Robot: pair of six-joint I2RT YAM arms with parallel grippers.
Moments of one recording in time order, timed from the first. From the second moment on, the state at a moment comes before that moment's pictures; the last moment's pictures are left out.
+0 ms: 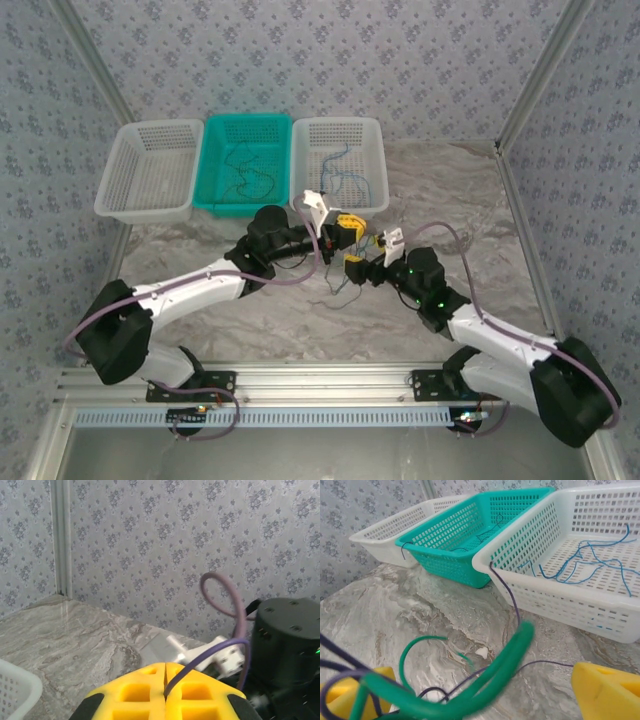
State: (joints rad) left arm -0.86 1.41 0.89 0.57 0.45 -0.21; right arm 0.62 1.05 0.35 0.49 -0.12 0.20
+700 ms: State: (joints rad) left arm -0.80 1.03 1.01 0.26 0.17 -0.16; right arm 0.54 1.41 0.38 0.44 0.04 0.33
